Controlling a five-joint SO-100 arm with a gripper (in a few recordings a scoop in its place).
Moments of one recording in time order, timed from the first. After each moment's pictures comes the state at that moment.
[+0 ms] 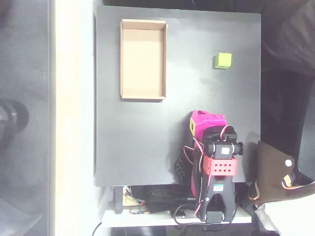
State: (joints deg) arm -0.4 191.3 180.2 79.5 88.7
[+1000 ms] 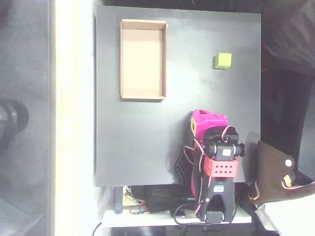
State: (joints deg) arm -0.8 191.3 175.6 80.2 88.2
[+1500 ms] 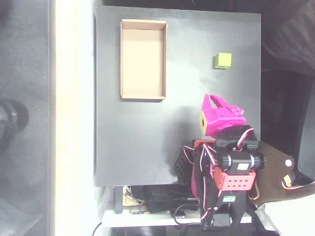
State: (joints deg) arm -1.1 173.2 143.7 80.2 88.1
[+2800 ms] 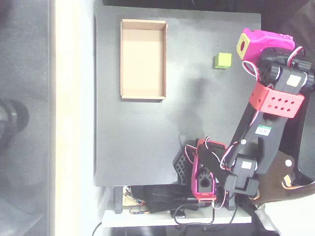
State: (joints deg) arm 9.4 105.3 78.5 80.3 88.1
